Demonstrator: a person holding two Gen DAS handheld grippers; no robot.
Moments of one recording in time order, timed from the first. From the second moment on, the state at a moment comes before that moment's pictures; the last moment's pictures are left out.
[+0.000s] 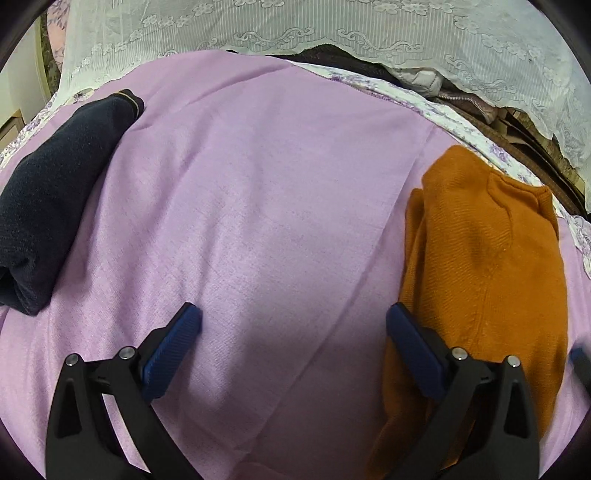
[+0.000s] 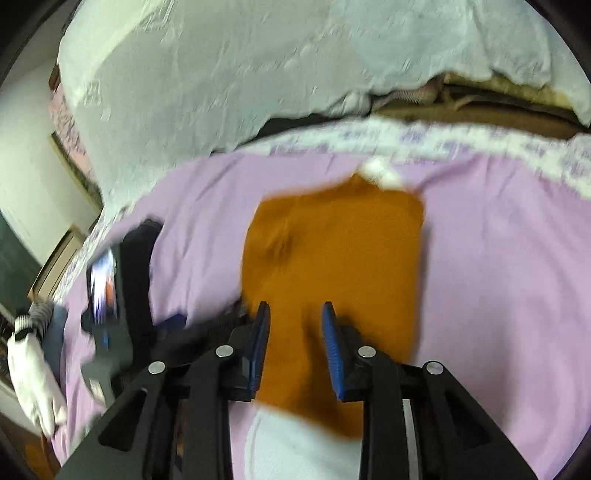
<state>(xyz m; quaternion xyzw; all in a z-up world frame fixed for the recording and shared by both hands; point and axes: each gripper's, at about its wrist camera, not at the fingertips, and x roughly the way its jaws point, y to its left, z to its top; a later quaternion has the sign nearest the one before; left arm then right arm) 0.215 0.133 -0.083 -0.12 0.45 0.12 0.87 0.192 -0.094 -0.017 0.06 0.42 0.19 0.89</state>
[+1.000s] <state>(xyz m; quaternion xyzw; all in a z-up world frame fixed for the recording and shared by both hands) 0.220 0.130 -0.088 -0.10 0.45 0.15 0.87 0.322 -0.179 -0.101 0.26 0.47 0.13 0.83</state>
